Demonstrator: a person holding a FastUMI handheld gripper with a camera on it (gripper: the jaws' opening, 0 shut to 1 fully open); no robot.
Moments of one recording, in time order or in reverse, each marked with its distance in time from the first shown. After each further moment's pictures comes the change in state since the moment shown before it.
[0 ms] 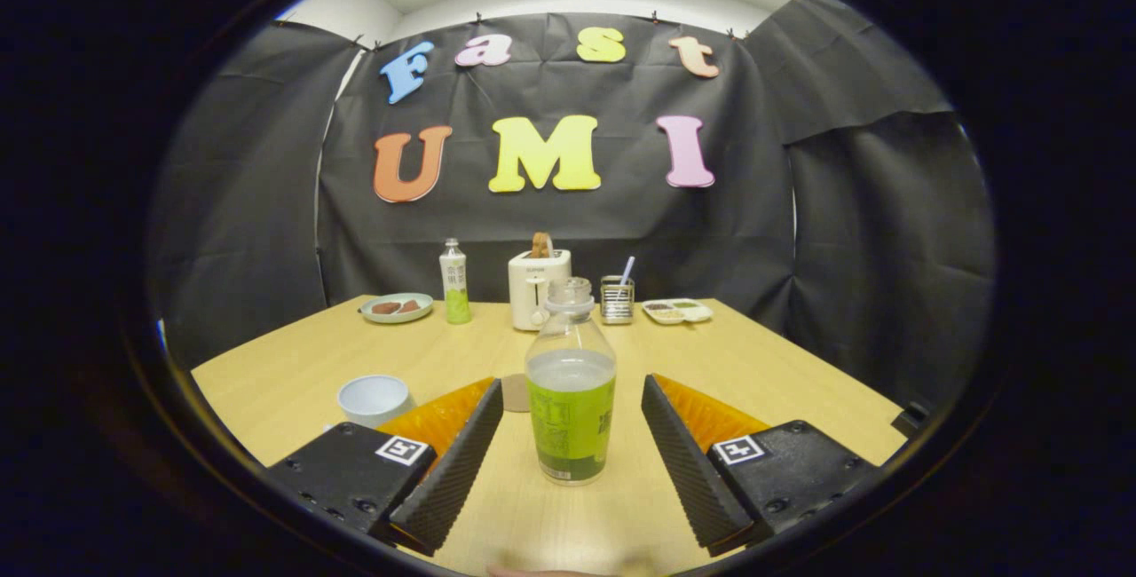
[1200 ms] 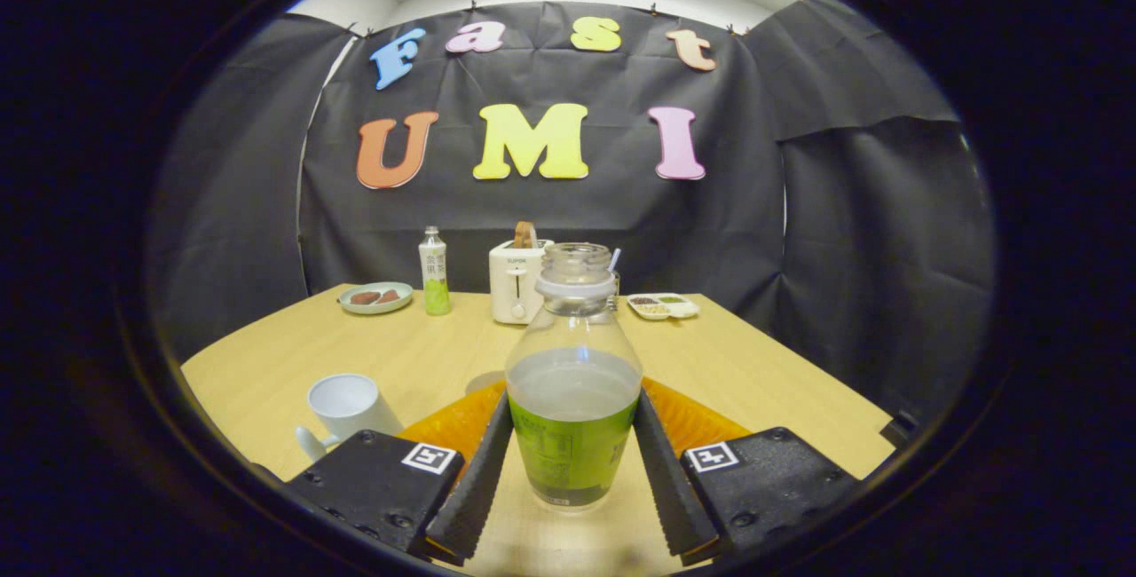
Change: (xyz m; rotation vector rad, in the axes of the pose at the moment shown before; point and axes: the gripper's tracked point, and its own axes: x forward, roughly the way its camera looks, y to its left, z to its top) arm -0.001 -0.012 0.013 -0.062 0.025 -0.055
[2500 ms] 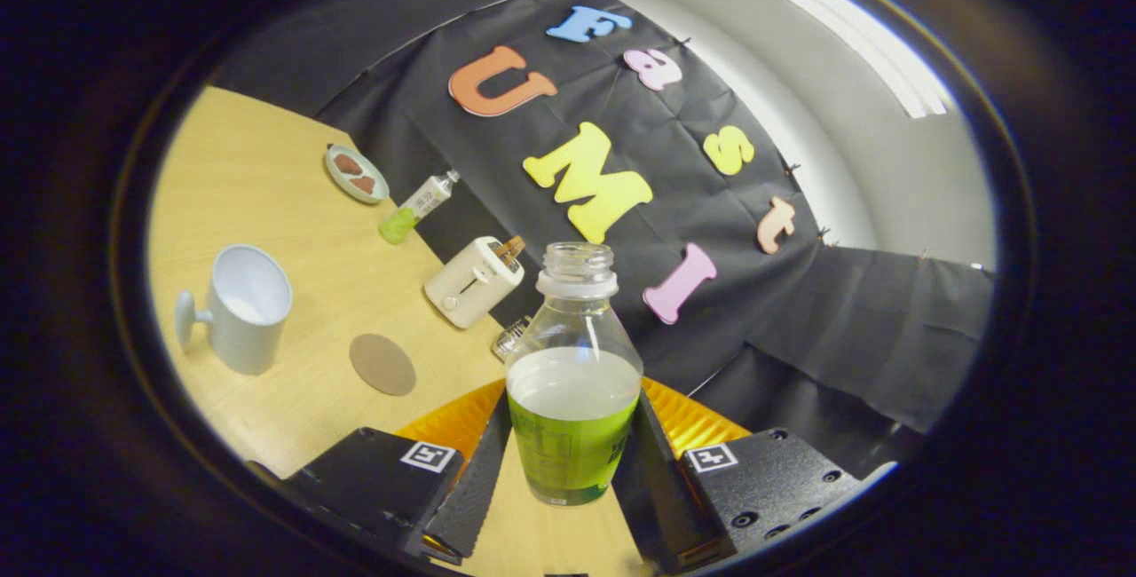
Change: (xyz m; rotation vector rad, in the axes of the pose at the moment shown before) arm 0.002 -0.001 0.082 -0.815 -0.137 -0.331
